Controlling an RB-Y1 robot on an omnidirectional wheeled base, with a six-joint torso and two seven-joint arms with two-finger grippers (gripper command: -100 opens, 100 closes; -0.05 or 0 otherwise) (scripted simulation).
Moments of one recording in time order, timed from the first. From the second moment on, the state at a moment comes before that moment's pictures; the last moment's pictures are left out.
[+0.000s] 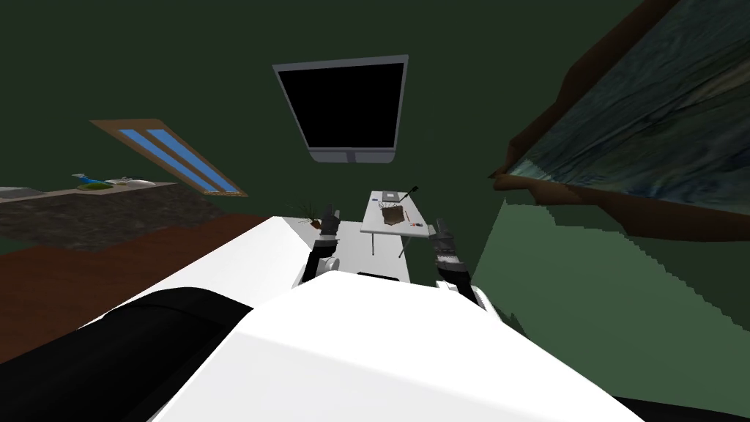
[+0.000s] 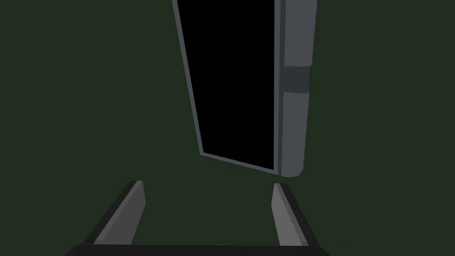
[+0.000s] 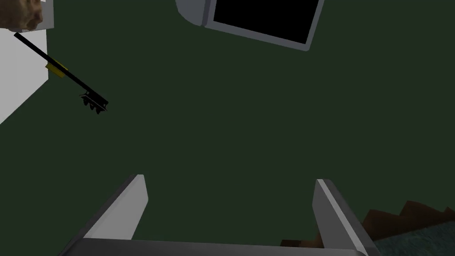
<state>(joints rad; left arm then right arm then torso) 0.50 0.03 -0.04 -2.24 0.07 -0.35 -0.12 0.53 -0.21 0.02 -2.14 0.16 -0.44 -0.16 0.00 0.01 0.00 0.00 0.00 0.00</state>
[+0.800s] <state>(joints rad) 0.50 0.03 -0.04 -2.24 0.07 -0.35 -0.12 0.60 -0.43 0.08 -2.05 0.21 -0.46 -0.14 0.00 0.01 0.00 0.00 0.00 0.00</state>
